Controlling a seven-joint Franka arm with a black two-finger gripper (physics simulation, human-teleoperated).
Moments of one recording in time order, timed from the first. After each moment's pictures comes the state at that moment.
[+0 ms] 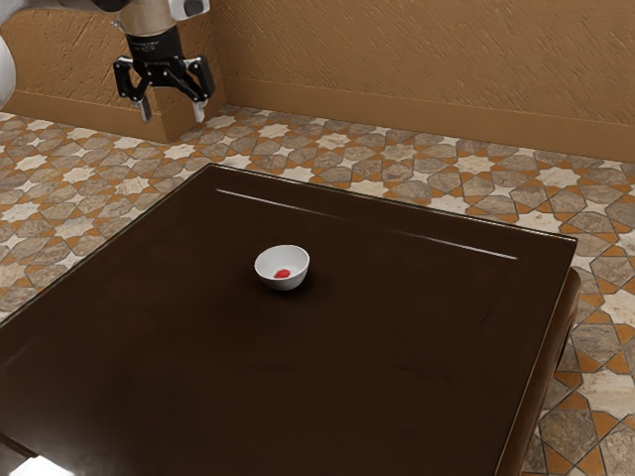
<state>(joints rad) -0.08 0.31 0.22 -1.11 -0.01 1.47 -0.20</state>
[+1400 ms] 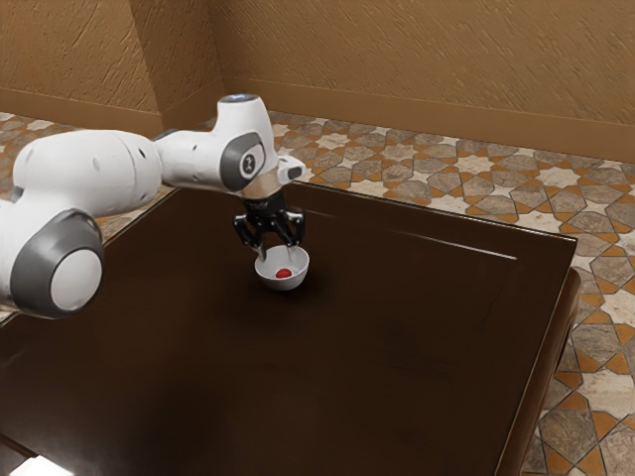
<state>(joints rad) -0.07 0.70 0.12 -1.32 -0.16 2.01 -0.24</state>
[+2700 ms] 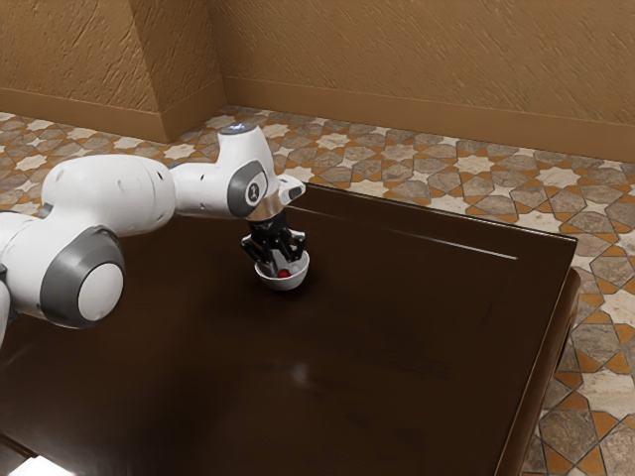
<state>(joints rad) -0.05 0.84 0.12 -1.27 -0.21 2.15 -0.24</state>
